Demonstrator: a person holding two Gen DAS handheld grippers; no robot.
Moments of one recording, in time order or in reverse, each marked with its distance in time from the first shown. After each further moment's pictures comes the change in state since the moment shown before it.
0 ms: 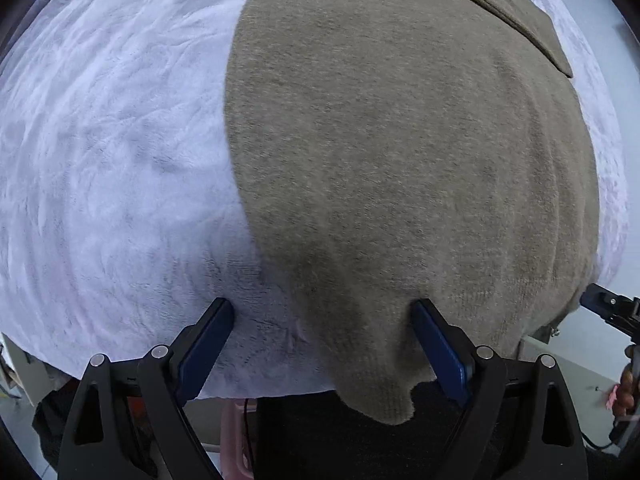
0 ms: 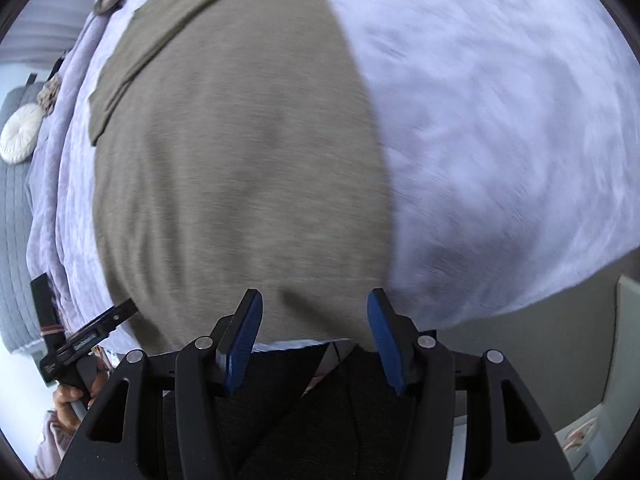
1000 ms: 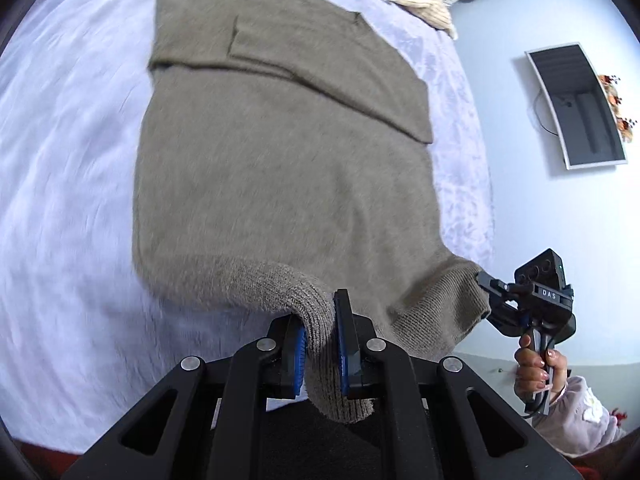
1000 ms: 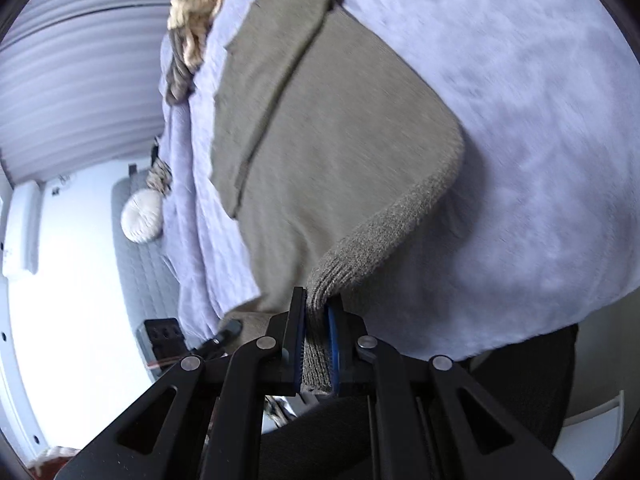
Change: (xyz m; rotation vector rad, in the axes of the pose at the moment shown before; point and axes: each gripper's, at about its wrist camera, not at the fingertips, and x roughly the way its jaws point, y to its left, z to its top) left arm -0.090 0.015 0.092 0.104 -0.062 -0.478; right arm -0.047 0.017 0.024 0.232 -0.120 0.599
